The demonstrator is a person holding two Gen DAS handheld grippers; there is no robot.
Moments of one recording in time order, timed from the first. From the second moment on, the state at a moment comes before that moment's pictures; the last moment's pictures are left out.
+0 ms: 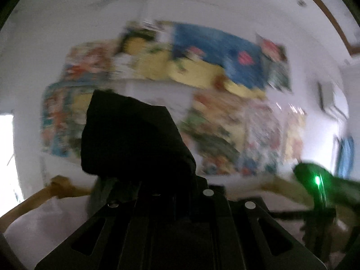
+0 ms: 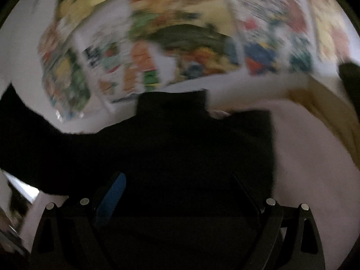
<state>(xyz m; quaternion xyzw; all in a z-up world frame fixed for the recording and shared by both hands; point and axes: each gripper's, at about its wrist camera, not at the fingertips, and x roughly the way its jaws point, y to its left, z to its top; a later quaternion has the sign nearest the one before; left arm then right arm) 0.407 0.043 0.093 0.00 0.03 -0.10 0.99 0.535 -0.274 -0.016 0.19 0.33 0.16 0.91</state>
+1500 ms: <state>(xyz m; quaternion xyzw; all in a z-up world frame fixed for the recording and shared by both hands) 0.501 0.033 -0.015 -0.04 0.31 -0.13 0.94 0.555 -0.317 -0.107 0.34 0.41 0.21 0.82</state>
